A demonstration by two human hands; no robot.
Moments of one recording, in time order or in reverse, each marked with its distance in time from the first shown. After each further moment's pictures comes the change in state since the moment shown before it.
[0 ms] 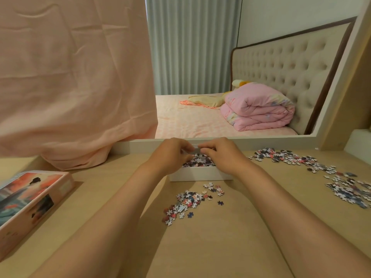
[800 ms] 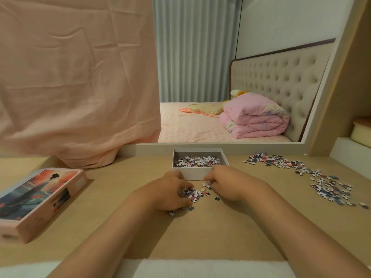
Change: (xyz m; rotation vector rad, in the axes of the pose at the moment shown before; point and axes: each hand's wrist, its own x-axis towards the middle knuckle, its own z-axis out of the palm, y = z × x) left_hand -0.083 0.001 0.003 0.262 -0.432 0.030; right_hand -0.064 -0.015 -0.006 -0.599 -0.428 -0.048
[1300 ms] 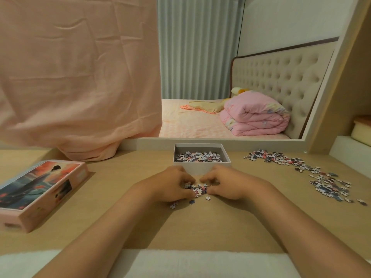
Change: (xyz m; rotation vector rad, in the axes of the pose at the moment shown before) left_hand 0.000 0.002 0.000 -0.088 0.065 0.053; right_hand -0.007 0.003 0.011 0.149 -0.036 -0.044
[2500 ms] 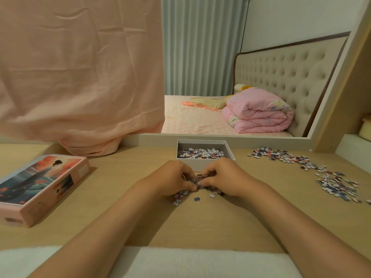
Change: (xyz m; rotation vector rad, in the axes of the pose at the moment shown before) left_hand 0.000 -0.001 -0.001 -0.162 0.122 -0.059; right_hand 0.008 -0.012 0.008 0.310 0.218 -0.017
